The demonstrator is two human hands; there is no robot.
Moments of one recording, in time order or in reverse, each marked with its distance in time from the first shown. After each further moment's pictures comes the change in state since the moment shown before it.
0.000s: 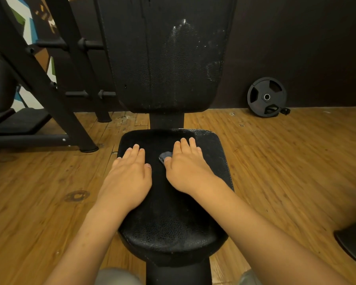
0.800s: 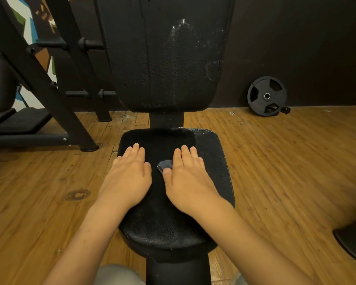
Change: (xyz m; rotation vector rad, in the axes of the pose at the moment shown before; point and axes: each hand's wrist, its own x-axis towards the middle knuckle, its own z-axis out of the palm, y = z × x) left_hand 0.001 -0.001 0.002 -0.013 0.010 0.001; right_hand -0.046 -0.003 0.006 0.070 -0.007 -0.014
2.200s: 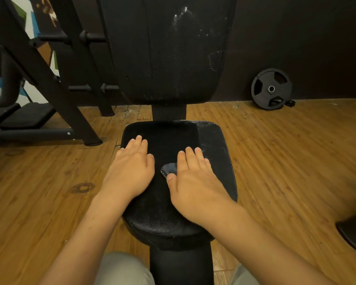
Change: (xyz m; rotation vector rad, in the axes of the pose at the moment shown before) left_hand -0.001 -0.002 0.000 -0.011 0.003 0.002; right_hand -0.034 -0.005 -0.006 -0.077 -0.062 -0.015
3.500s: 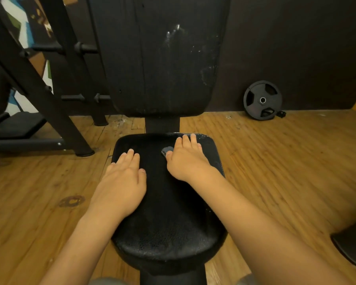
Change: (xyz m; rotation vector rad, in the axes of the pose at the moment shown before) left_hand -0.002 0.004 -0.003 0.012 -0.003 -0.006; right_hand 0.106 0.020 -0.018 -0.009 0.067 0.106
